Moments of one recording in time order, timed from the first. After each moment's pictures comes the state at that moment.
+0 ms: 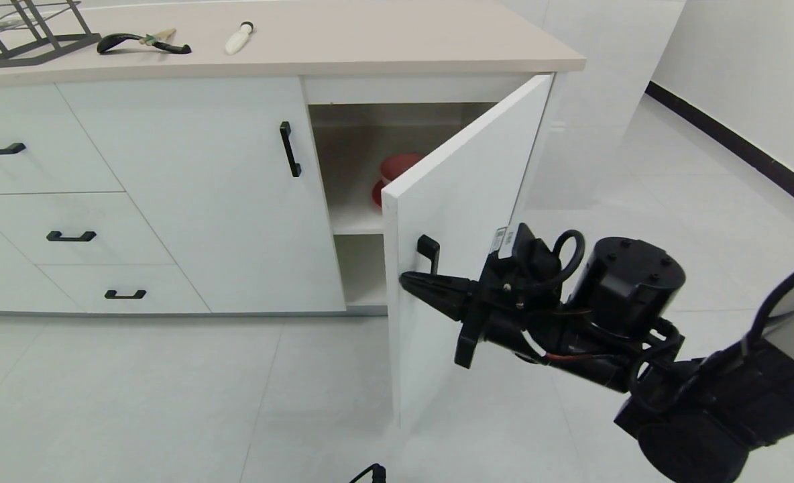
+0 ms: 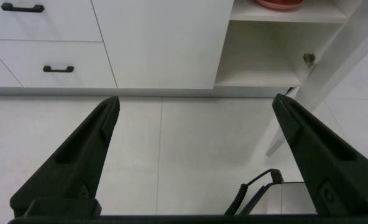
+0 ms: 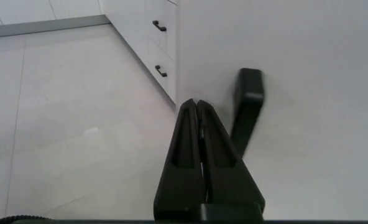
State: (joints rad) left arm 0.00 0.00 0.00 0.00 -0.04 -0.03; right arm 0.74 1.99 -0.66 -1.39 0.43 -0.19
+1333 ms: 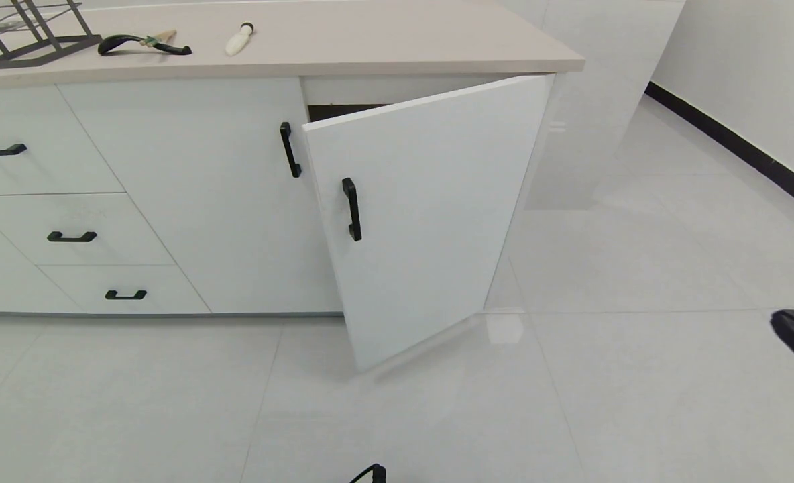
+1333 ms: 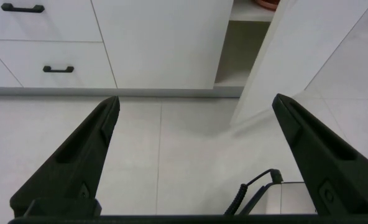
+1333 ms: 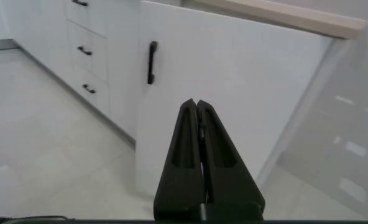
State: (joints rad) left arm 0.00 0.00 0.00 0.00 -0.04 -0.03; right arm 0.30 0.95 -0.01 -1.22 0.43 -0.18
